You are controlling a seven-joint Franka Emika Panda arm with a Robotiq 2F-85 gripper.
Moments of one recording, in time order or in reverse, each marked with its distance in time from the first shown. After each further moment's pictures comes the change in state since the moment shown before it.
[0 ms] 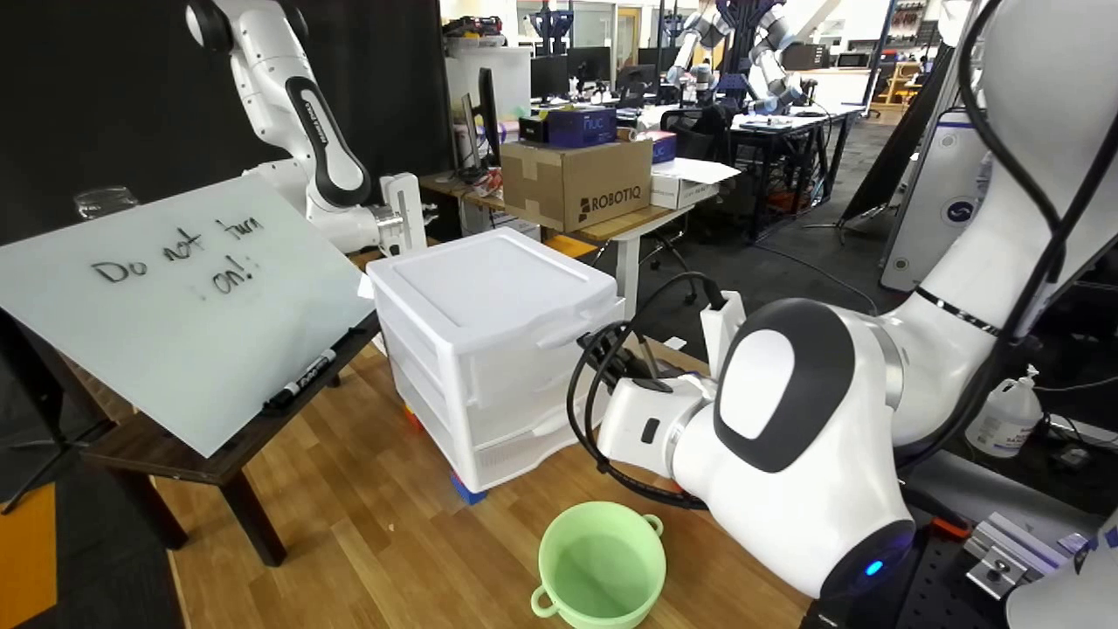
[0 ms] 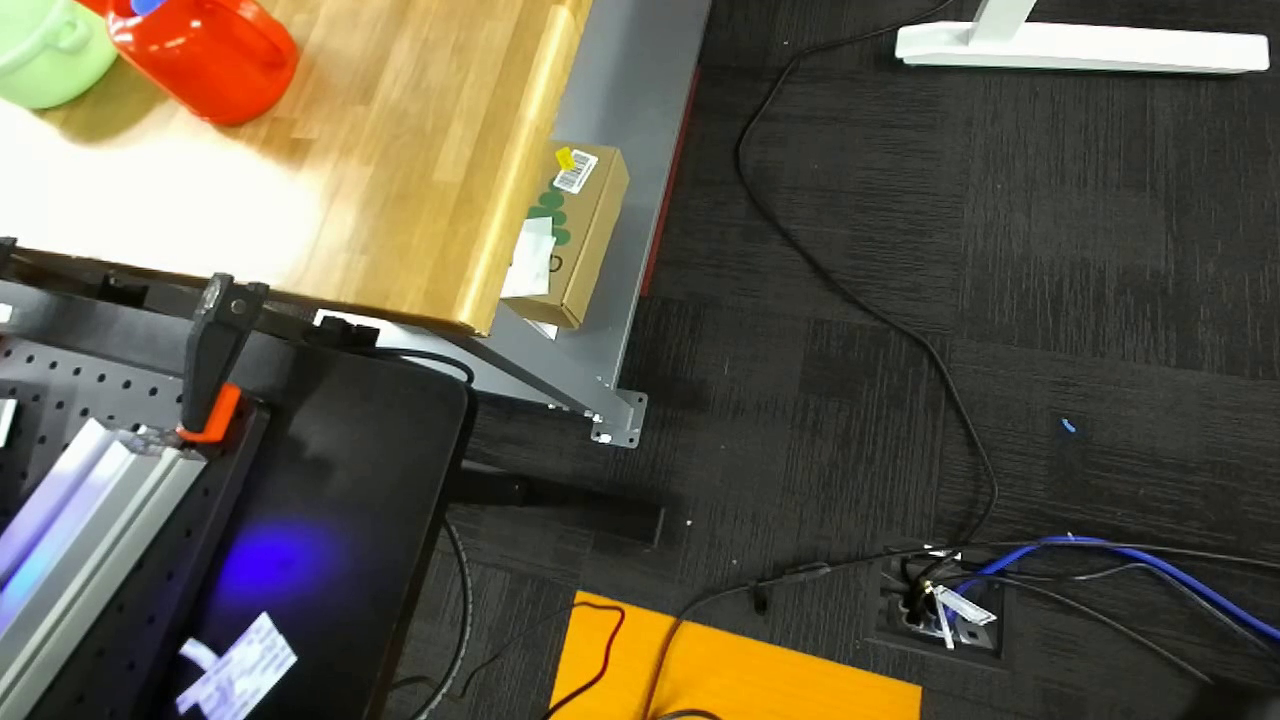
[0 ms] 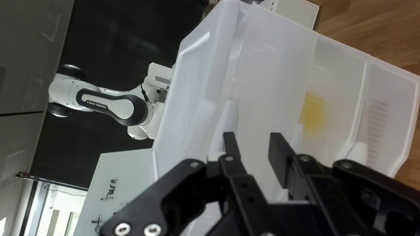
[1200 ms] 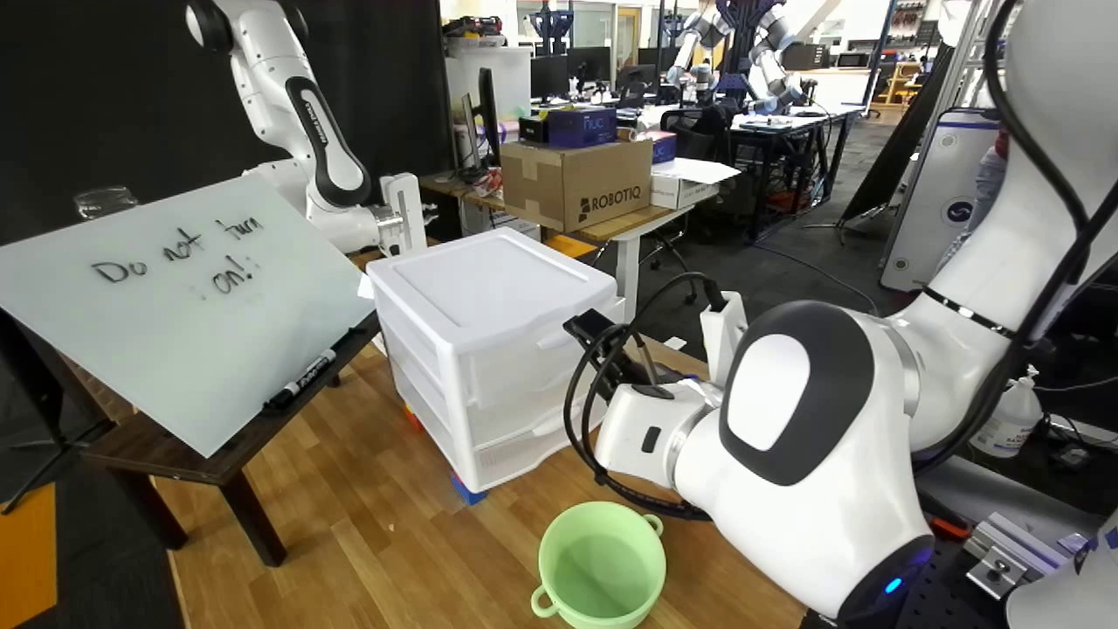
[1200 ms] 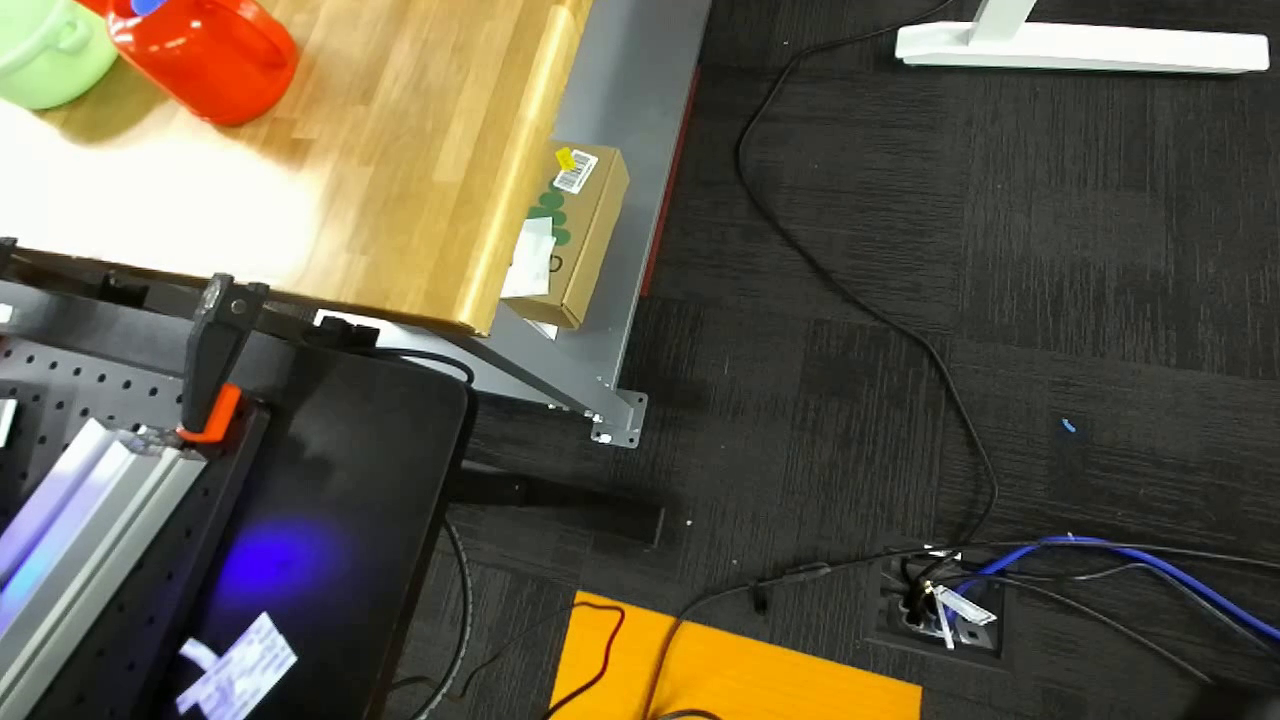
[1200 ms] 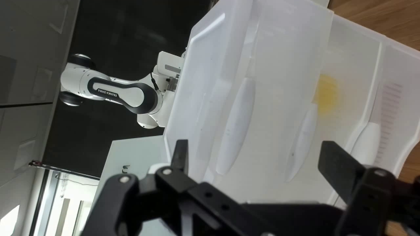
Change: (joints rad) arm 0.018 -0.018 0.020 0.000 0.001 -0.002 0.000
